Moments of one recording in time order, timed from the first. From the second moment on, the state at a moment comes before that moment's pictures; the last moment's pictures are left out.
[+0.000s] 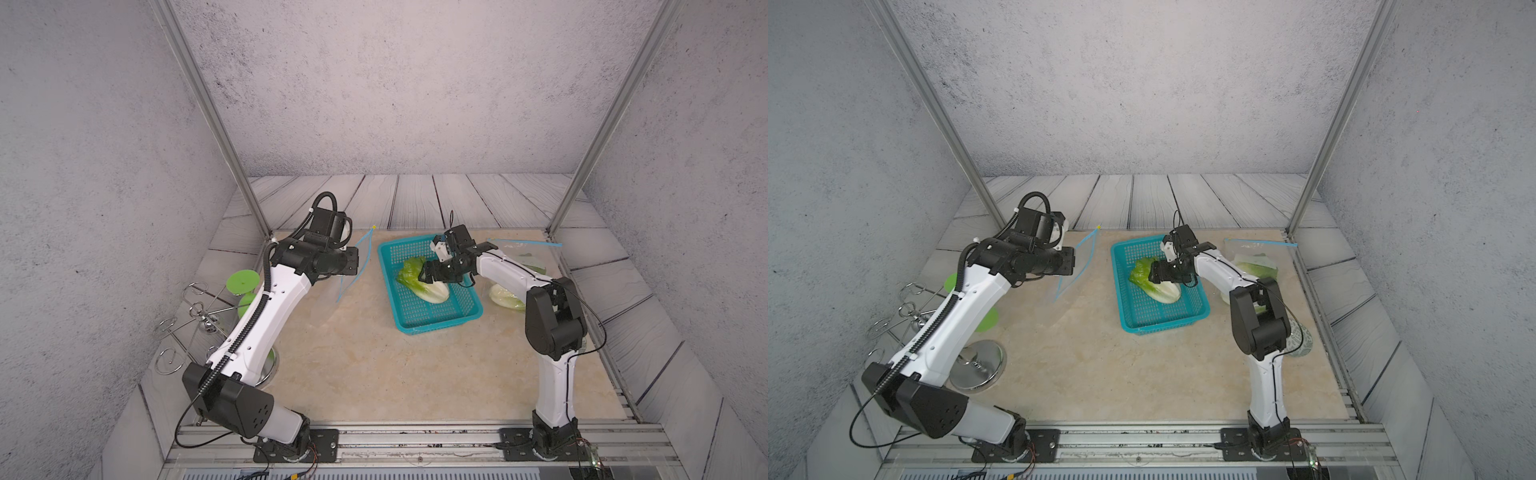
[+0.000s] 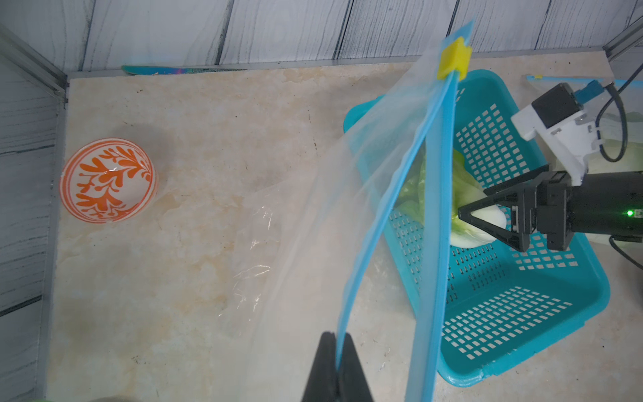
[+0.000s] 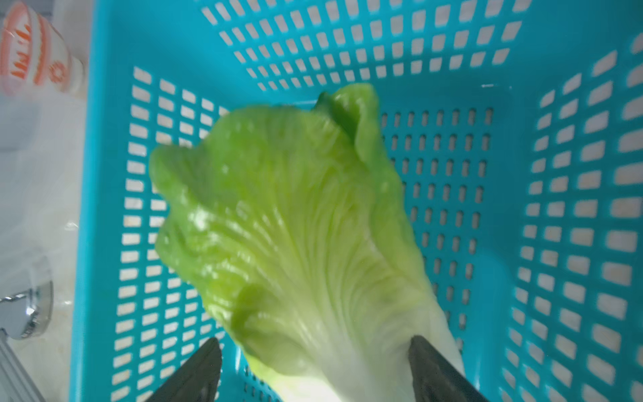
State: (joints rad) left arm -0.39 1.47 1.62 -1.01 -0.04 -0.23; right arm 0.42 2.04 1.64 -0.67 -0.32 0.19
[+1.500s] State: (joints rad) left arm -0.42 1.45 1.43 -0.84 0.07 -0.34; right arm 0.43 1.70 1.38 -0.42 -0.42 0.36
